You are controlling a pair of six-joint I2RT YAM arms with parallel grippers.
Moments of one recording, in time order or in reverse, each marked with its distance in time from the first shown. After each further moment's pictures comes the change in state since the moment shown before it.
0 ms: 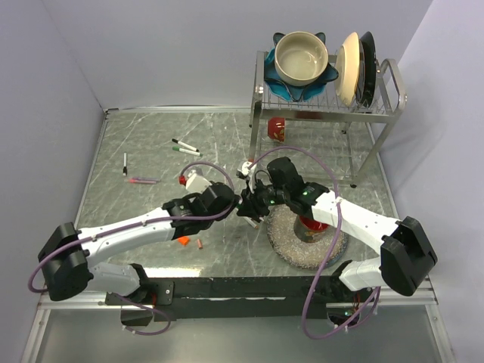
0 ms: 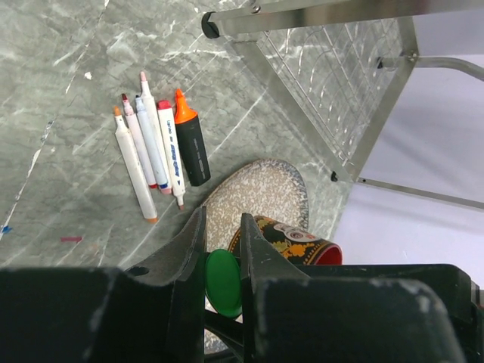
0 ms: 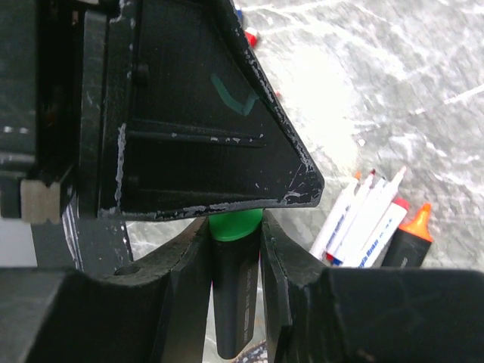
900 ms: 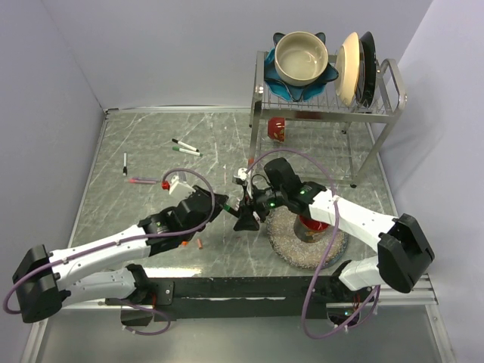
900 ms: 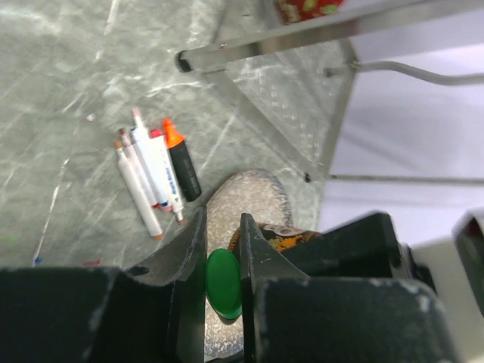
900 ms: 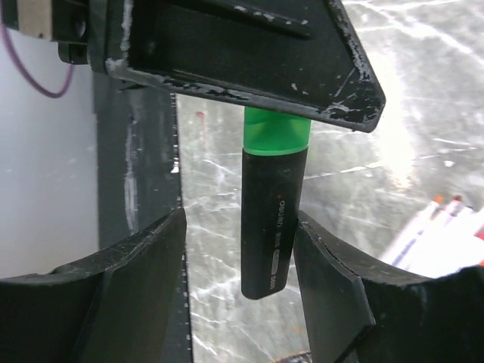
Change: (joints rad) left arm 0.005 -0.253 -0.215 0.164 -0.053 0.134; right arm 0.016 0.024 0.018 -0.049 -0.209 -0.022
